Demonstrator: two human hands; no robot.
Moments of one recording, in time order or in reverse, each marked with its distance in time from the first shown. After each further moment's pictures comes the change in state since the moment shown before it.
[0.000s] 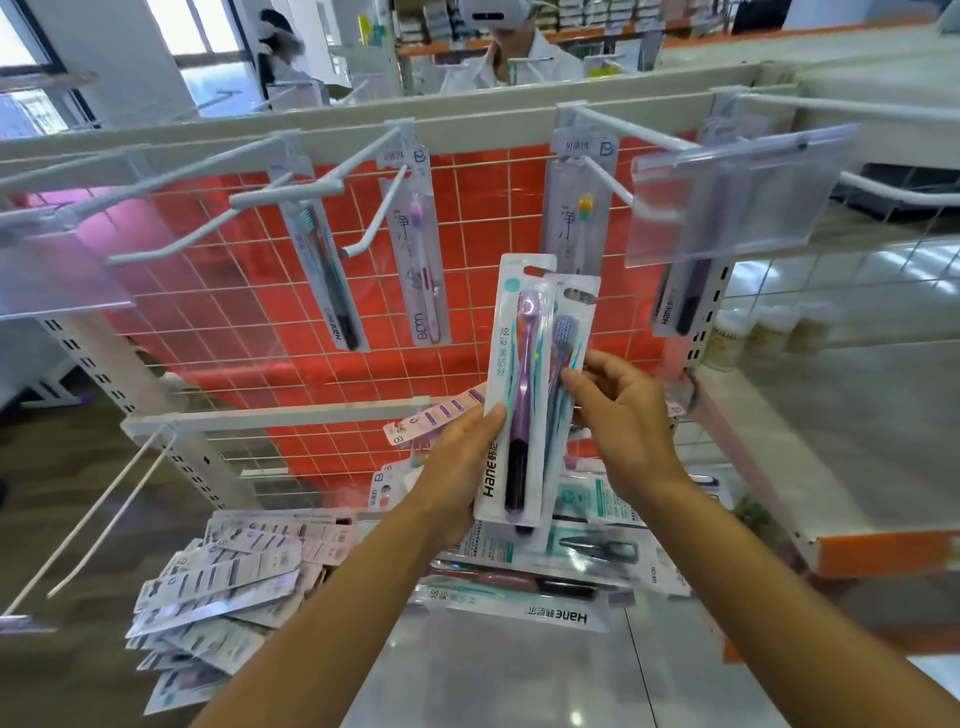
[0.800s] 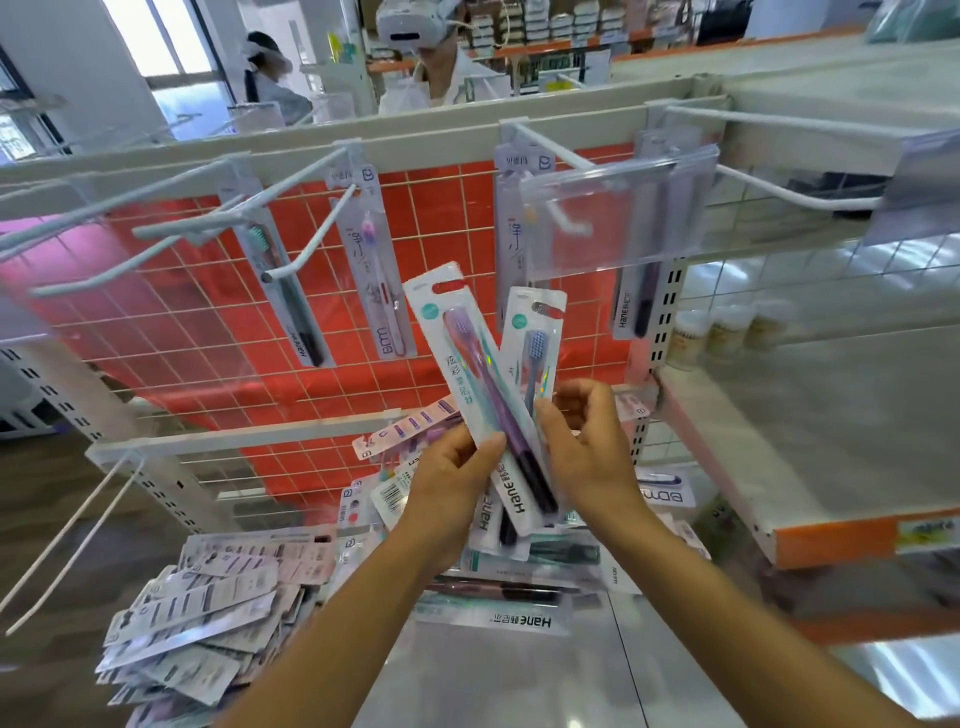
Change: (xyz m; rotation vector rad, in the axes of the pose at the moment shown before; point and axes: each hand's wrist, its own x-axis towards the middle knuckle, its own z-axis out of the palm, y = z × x) left_hand 0.002 -0.021 0.027 0.091 0.119 0.089; right_hand -0.023 0.006 -0.013 -0.178 0.088 -0.043
